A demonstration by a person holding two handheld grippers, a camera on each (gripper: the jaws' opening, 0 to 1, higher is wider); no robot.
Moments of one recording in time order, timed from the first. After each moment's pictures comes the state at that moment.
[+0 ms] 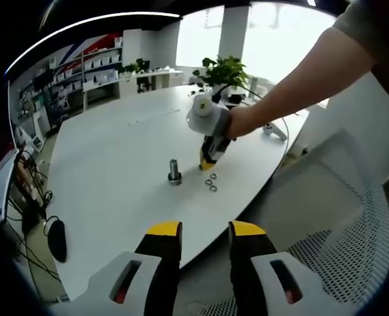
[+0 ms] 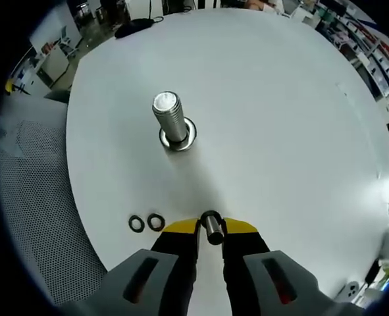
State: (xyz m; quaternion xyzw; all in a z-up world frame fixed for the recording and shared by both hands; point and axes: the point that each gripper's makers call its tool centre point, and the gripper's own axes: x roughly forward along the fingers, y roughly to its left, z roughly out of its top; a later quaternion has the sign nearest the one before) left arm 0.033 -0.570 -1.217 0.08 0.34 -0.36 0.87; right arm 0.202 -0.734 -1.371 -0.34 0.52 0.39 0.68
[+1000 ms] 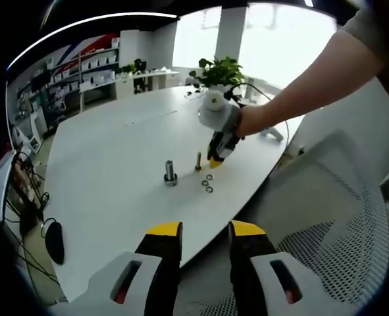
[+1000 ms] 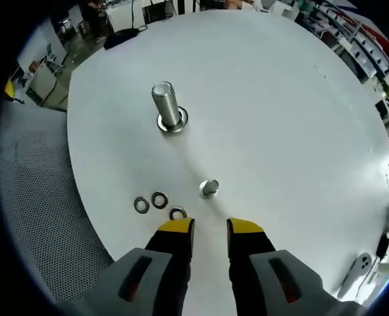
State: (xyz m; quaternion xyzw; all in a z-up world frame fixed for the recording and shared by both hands) left arm 0.030 -0.574 -1.215 0.07 0.33 -0.37 0.86; right arm 0.183 -0.762 -1.354 -0.30 0.52 0.35 0.72
